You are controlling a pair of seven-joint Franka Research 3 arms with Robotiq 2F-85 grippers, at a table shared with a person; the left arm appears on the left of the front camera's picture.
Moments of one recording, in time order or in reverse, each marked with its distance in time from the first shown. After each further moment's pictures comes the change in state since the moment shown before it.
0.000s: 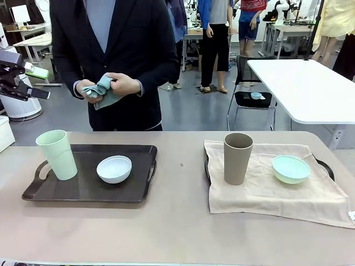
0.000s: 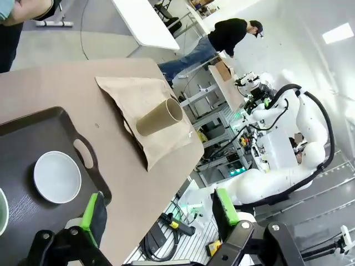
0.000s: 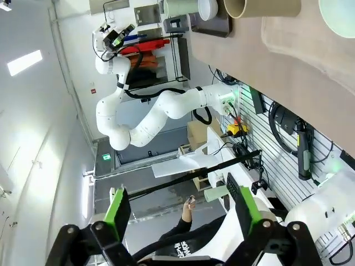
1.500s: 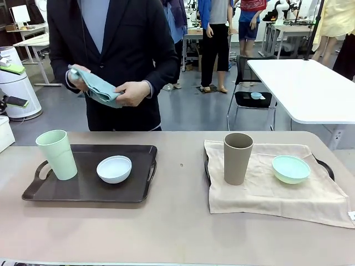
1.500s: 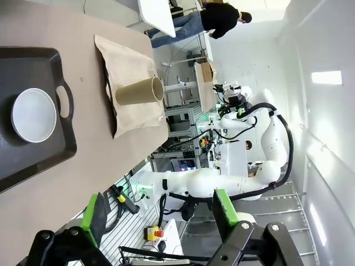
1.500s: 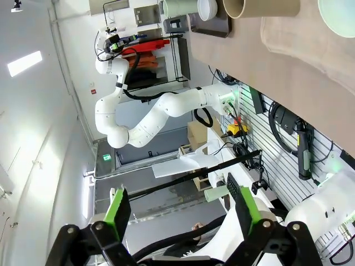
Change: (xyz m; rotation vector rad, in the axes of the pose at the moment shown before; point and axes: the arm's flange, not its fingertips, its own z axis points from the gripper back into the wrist) left arm -0.014 0.007 0.037 -0.081 0.087 0.350; right arm 0.000 -0.001 0.000 0.000 0.000 -0.003
